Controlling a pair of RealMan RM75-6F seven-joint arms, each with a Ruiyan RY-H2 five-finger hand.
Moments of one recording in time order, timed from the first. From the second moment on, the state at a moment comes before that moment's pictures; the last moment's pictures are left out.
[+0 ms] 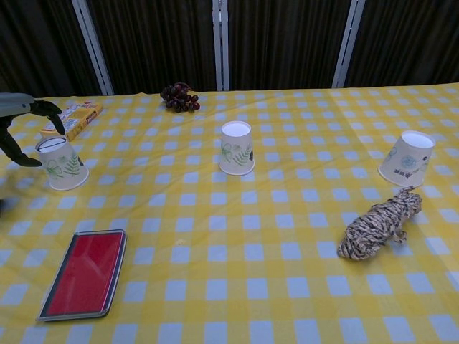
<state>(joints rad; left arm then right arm) -0.67 -1.35 -0.19 -1.33 0.89 0.76 0.33 0.12 -1.23 0.16 -1.43 -1.41 1.46 0.14</state>
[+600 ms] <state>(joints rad) -0.69 -1.35 -0.19 -1.35 0.89 0.79 0.32 0.11 -1.22 0.16 -1.44 -1.41 1.48 0.15</state>
